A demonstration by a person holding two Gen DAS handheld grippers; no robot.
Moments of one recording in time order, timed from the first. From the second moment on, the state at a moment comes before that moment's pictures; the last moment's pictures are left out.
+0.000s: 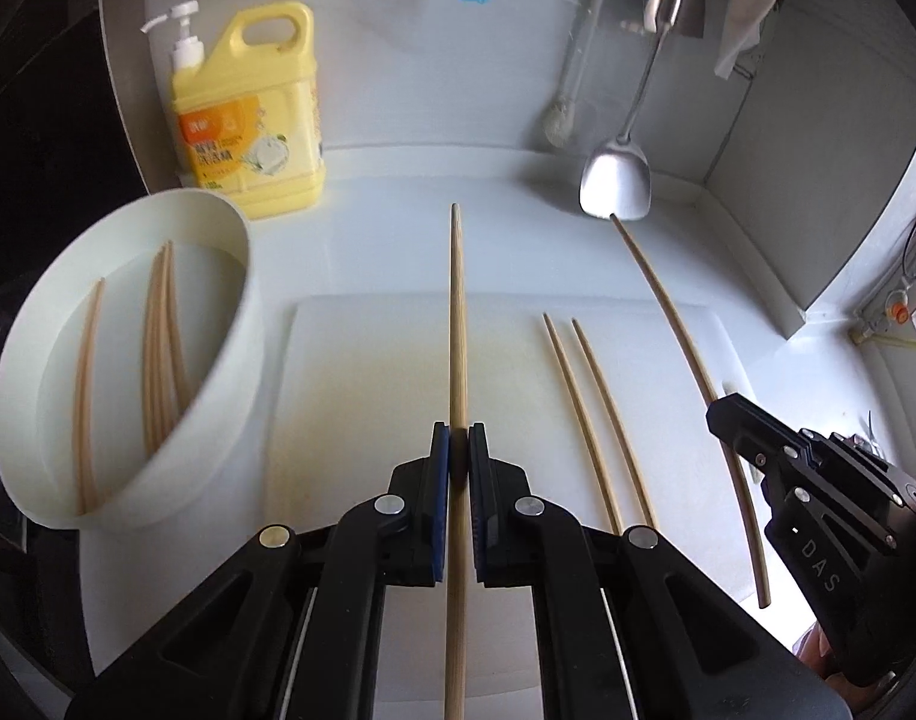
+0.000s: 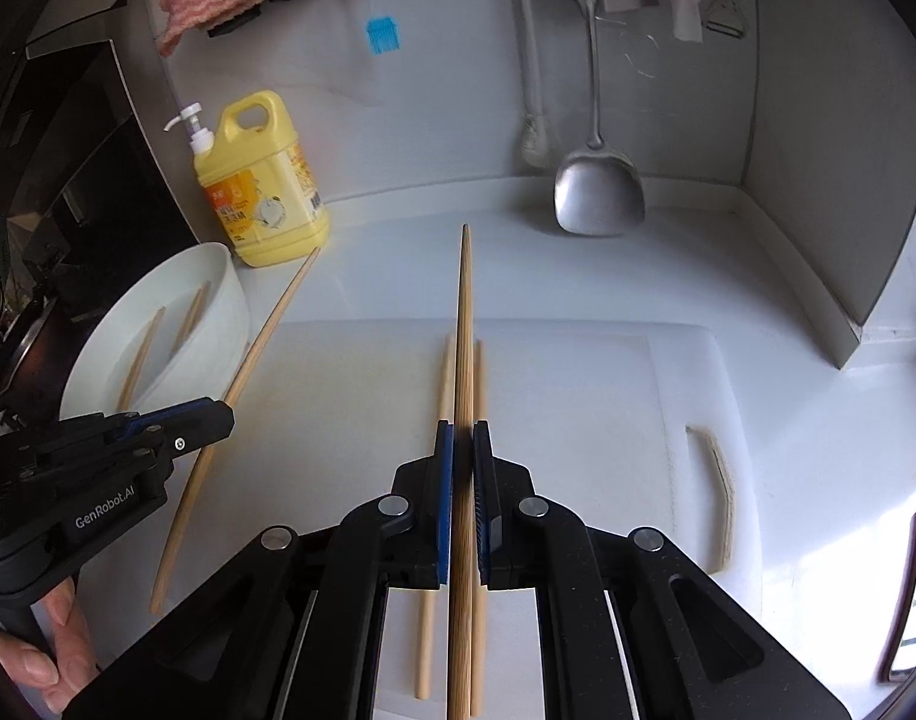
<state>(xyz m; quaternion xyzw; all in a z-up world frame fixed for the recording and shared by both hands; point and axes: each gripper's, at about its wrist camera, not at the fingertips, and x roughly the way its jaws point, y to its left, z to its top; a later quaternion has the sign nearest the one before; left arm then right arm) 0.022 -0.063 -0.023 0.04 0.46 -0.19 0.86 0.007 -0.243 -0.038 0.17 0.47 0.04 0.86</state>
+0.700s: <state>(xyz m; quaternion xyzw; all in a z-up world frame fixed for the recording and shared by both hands) 0.119 0.154 0.024 -0.01 0.43 -0.06 0.90 0.144 -0.038 0.032 0.15 0.44 0.20 0.86</state>
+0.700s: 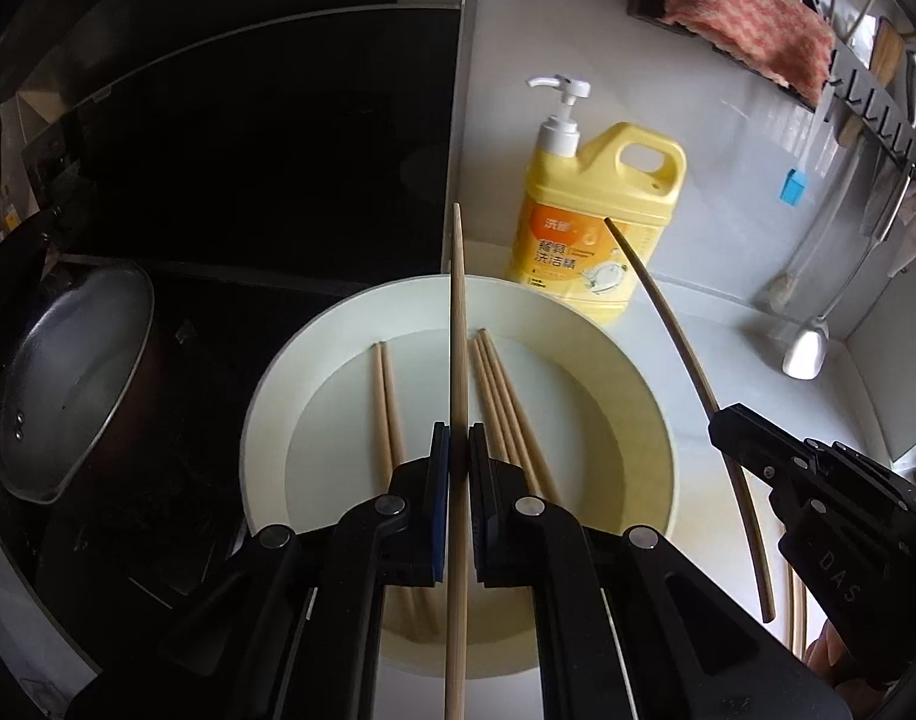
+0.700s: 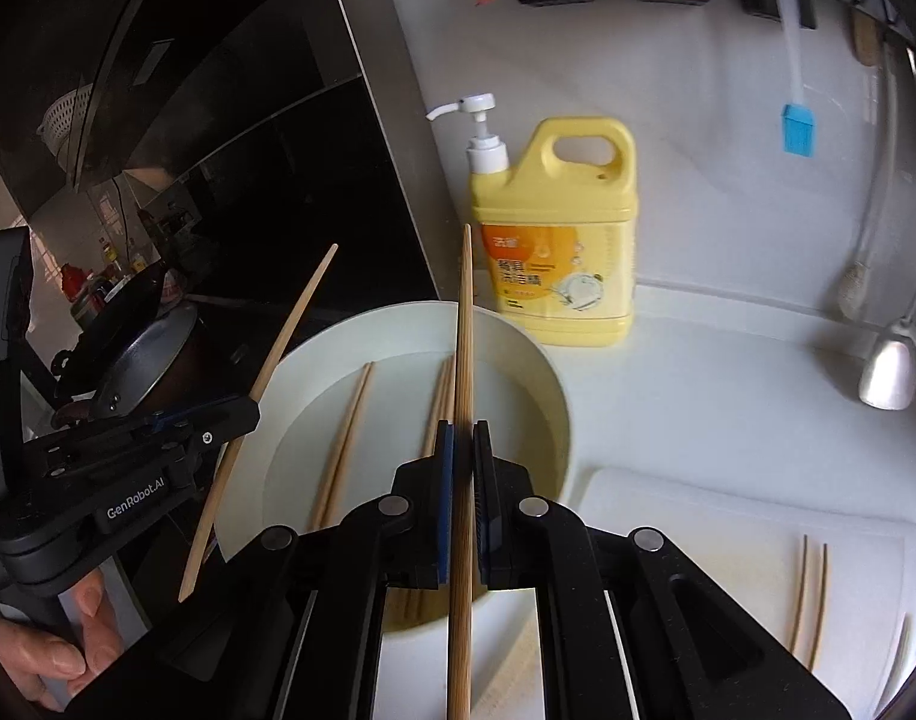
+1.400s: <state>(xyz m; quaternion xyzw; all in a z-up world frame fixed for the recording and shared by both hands) 0.174 0.177 -0.053 -0.03 0.50 -0.07 0.86 0.191 0.035 -0.031 0.14 0.53 0.20 0.81</state>
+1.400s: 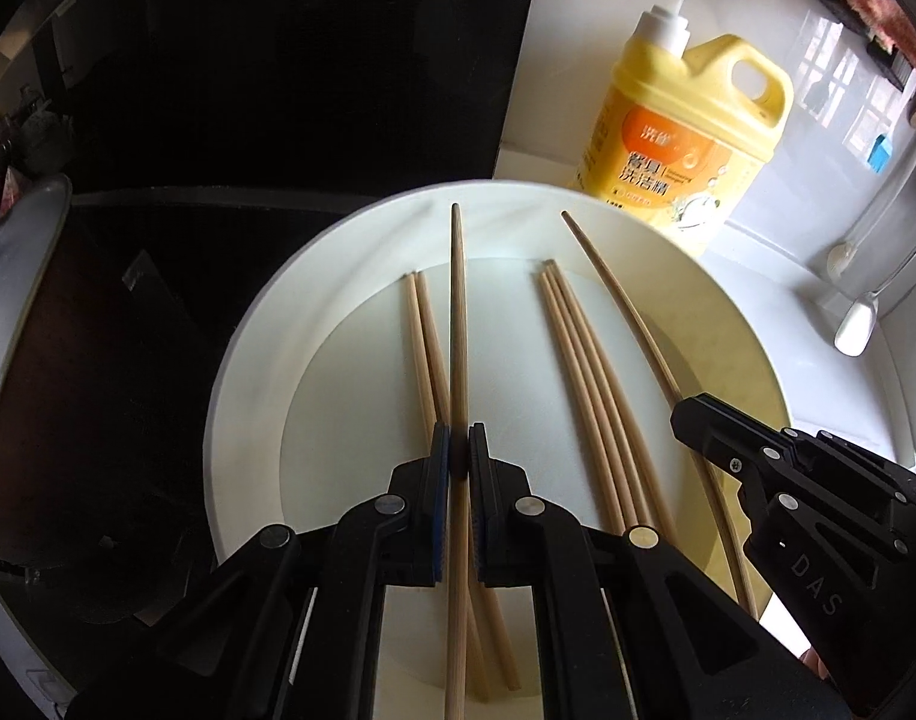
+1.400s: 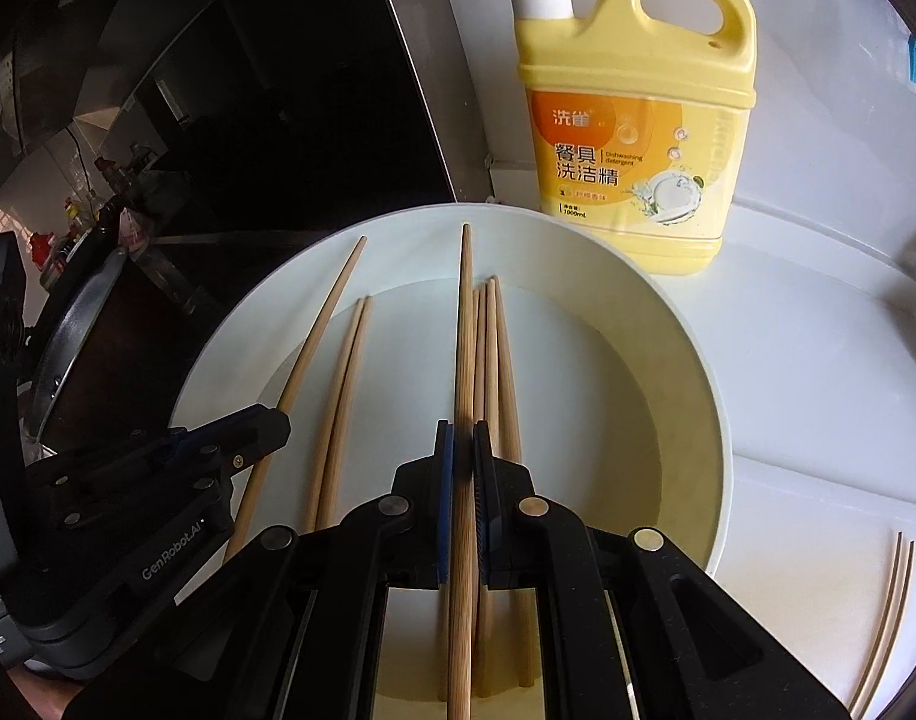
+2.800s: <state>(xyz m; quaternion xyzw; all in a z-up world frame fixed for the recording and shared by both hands) 0.163 0.195 -0.051 -0.06 0.51 -0.01 0.86 0.177 0.019 -0.030 0.13 0.54 0.17 0.81</state>
